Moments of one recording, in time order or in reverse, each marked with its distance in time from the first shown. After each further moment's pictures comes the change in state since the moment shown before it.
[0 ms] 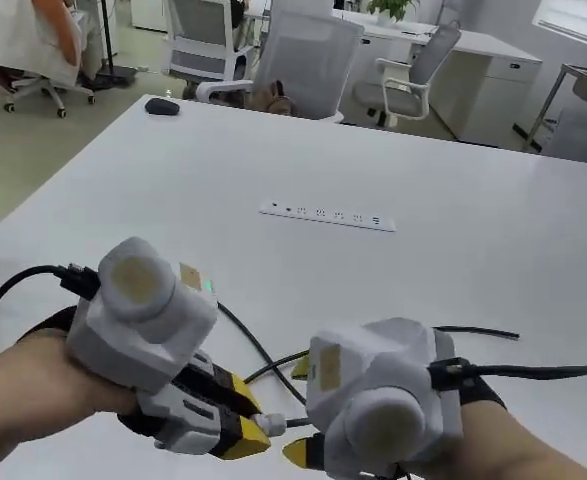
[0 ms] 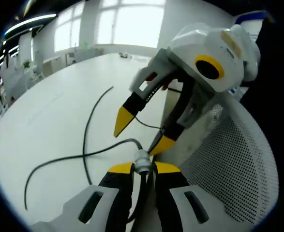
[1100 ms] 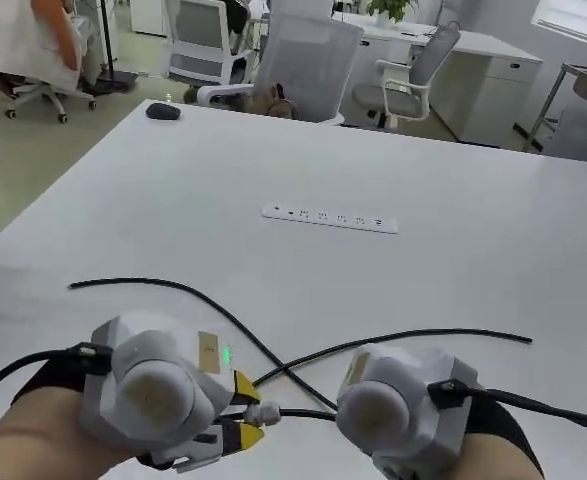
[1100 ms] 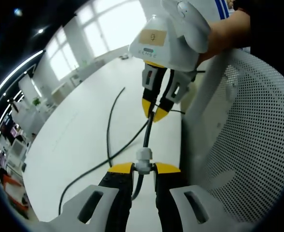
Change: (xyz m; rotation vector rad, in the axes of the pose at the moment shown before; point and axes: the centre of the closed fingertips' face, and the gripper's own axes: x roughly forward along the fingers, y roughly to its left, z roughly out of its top) left arm 0.013 0.022 -0.018 0.174 0.033 0.176; right arm 0.007 -0.006 -0.080 0.278 0.297 -0.118
